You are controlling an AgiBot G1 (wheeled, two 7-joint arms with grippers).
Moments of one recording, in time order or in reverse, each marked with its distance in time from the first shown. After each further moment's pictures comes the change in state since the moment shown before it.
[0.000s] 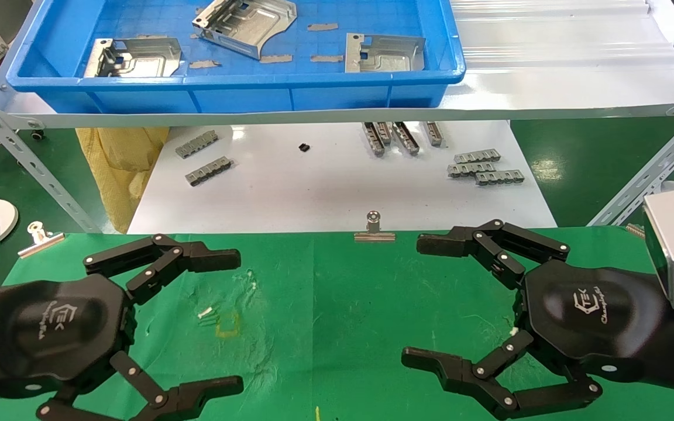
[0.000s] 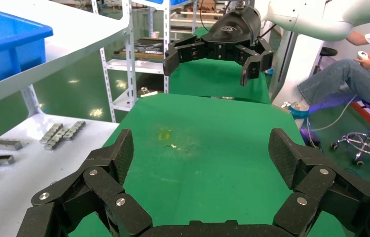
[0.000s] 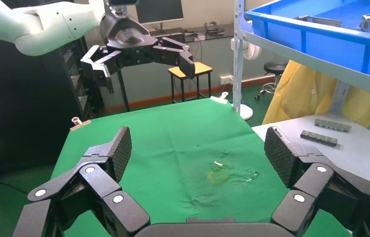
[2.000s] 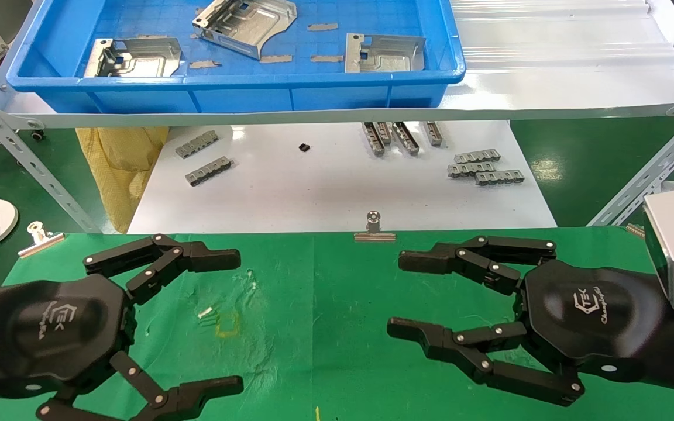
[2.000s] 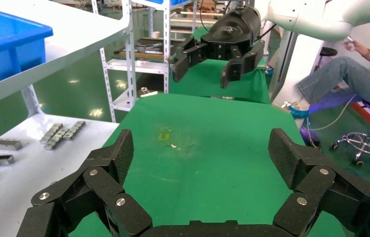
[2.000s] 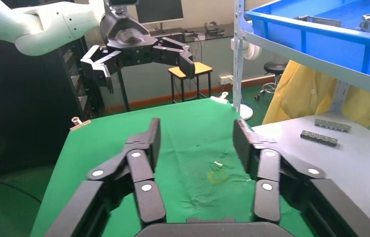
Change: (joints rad) left arm 0.000 0.000 0.000 0.000 0.000 0.000 0.000; right arm 0.000 0.000 0.000 0.000 0.000 0.000 0.000
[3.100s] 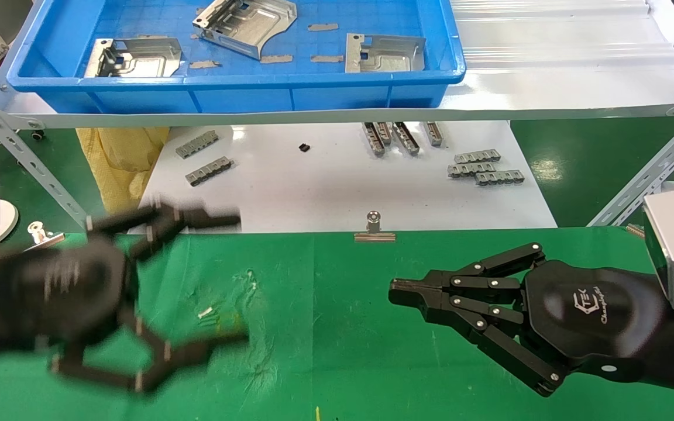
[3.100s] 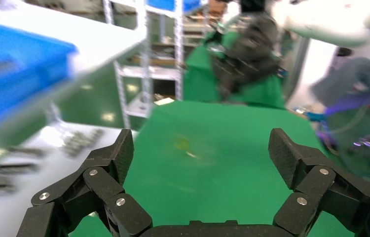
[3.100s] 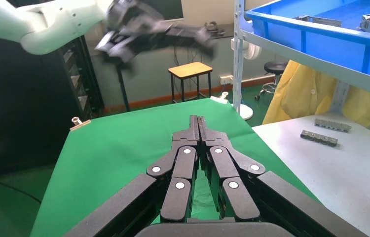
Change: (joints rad) left arm -0.157 0.059 0.025 0.072 0.080 -0.058 -0.030; right arm 0.000 0.000 0.000 0.000 0.000 0.000 0.000
